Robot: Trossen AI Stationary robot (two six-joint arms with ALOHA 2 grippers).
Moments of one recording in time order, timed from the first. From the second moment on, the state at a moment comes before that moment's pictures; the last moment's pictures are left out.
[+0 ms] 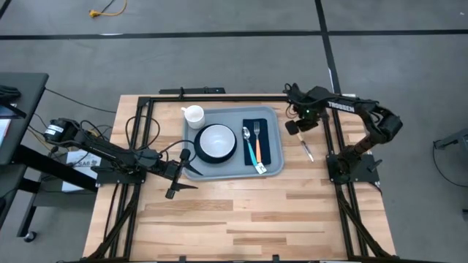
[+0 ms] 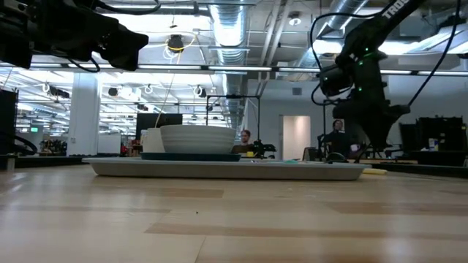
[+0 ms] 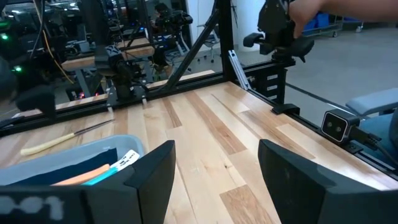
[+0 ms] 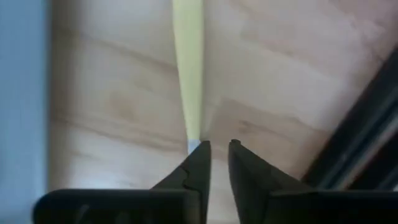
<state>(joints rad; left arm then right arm) -0.24 0.98 0.18 0.75 0.07 0.14 -0.77 1.54 0.97 -1.09 0.00 0.38</state>
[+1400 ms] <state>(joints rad) -0.24 0.98 0.18 0.75 0.07 0.14 -0.65 1.88 0.98 -1.06 0.06 0.17</state>
